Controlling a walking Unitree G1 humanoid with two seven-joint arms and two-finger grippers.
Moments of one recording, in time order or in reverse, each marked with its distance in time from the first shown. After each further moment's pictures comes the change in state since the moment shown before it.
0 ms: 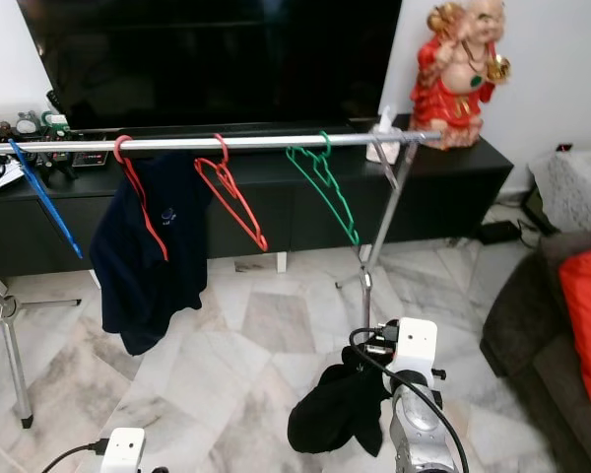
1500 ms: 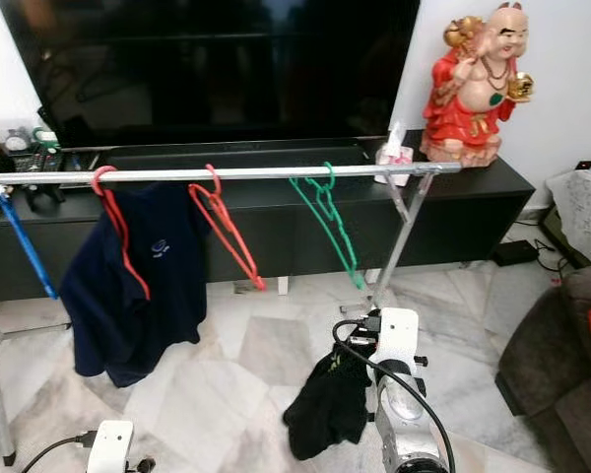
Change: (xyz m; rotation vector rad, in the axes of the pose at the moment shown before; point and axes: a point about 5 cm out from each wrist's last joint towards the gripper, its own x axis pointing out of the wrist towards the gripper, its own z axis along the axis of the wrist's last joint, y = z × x) left arm 0.003 0.004 0.016 0.010 -0.042 0.022; right arm 0.006 0.005 0.009 -0.024 -0.021 0.028
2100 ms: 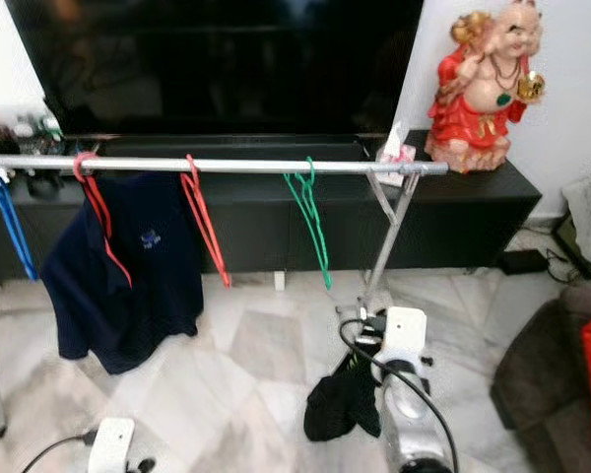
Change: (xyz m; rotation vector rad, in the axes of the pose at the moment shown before) left arm -0.001 0.006 -0.004 0.004 0.010 0.012; right arm 0.002 0.008 0.002 0.012 -0.005 0.017
